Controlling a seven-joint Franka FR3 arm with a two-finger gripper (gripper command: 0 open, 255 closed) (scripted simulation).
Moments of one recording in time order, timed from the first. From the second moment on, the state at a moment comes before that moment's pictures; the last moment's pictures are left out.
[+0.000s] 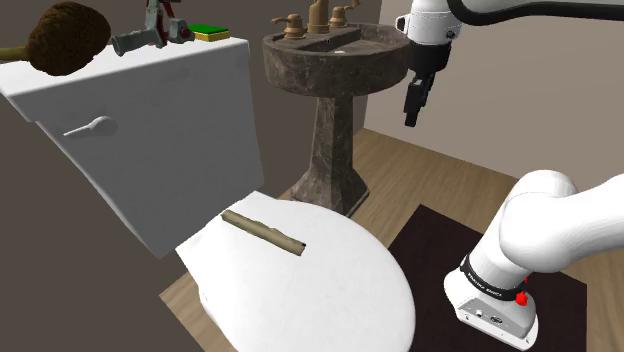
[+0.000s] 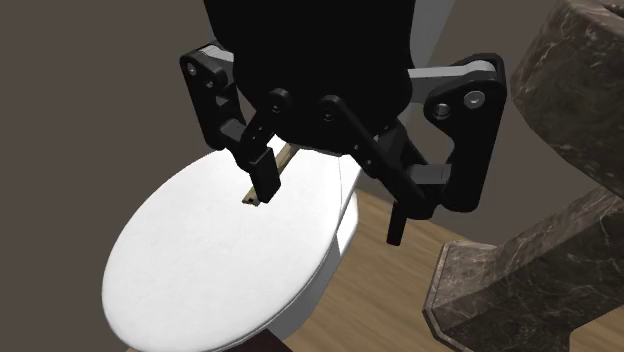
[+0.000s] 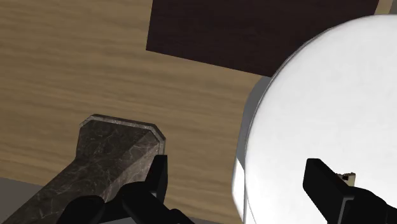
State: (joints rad) arm 0.00 -0.79 0.03 -2.31 -0.11 1.50 -0.16
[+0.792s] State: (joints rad) arm 0.04 -0.57 0.13 -2.38 -0.01 1.77 -0.03
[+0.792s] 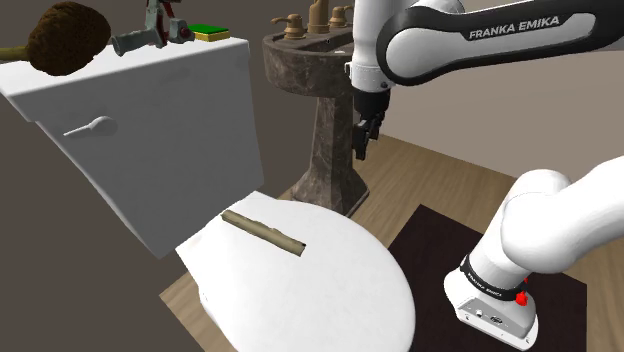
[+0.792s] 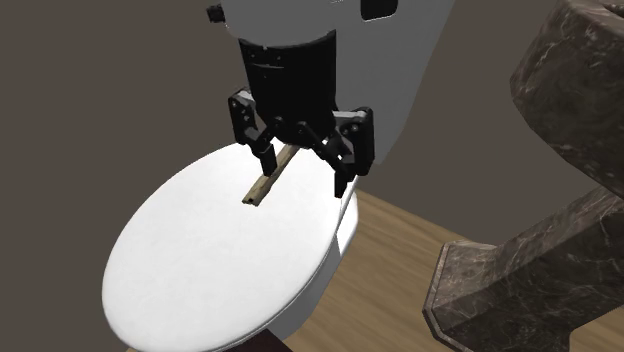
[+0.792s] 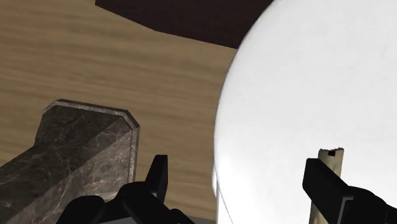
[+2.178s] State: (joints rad) arm 0.13 0.12 0.31 -2.12 -0.04 2.20 0.25
